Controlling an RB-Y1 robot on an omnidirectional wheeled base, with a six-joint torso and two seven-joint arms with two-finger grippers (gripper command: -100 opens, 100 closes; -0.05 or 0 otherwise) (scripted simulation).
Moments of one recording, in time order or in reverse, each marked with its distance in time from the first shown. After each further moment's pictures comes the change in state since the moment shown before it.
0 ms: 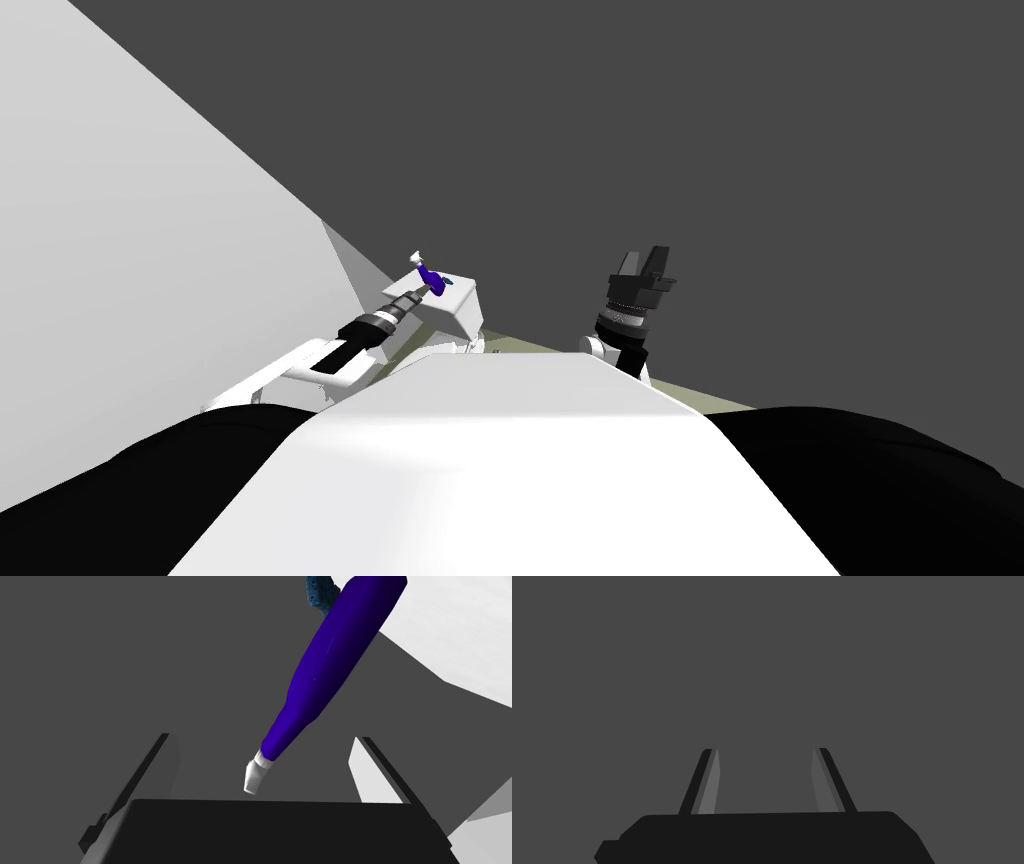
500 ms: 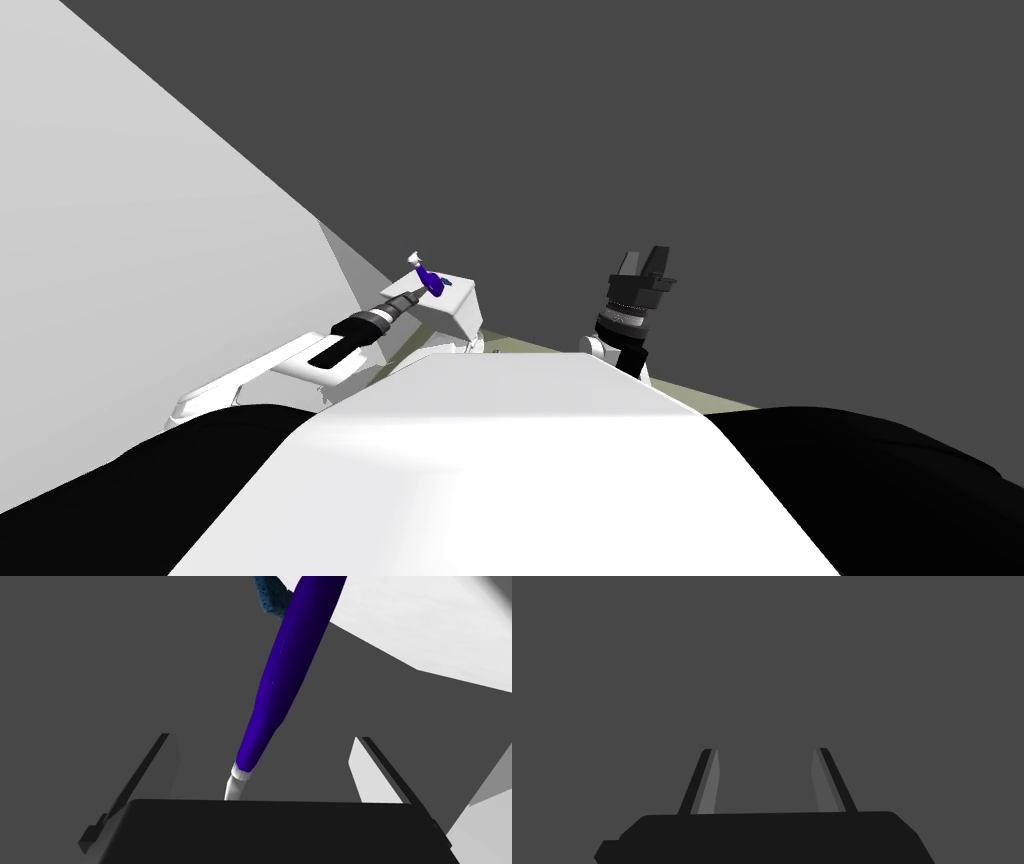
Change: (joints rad) left arm 0.042 0.131 0.028 0.011 -0.013 0.100 0.026; right arm 0.000 0.000 0.000 0.000 0.000 0.000 0.000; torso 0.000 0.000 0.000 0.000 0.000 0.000
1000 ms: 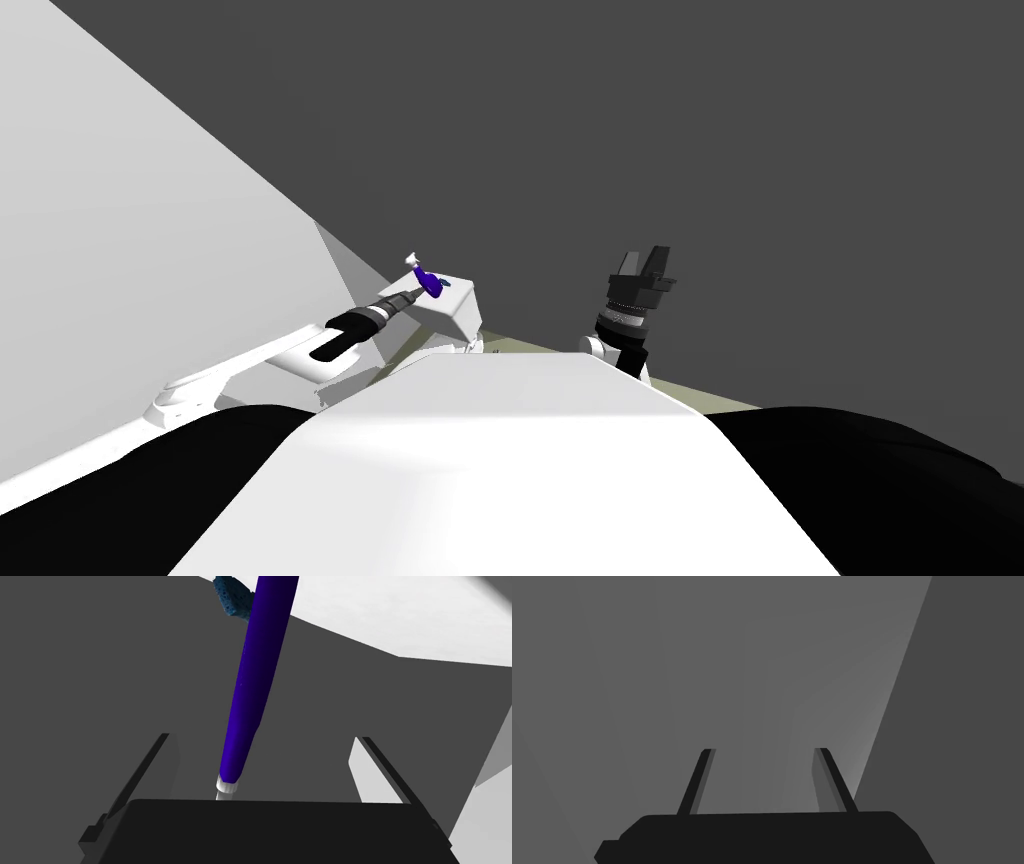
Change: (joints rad) left arm 0.037 0.132 0.026 0.006 -0.012 0.107 0.026; right arm 0.000 0.000 0.000 0.000 0.000 0.000 0.000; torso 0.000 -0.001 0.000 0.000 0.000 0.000
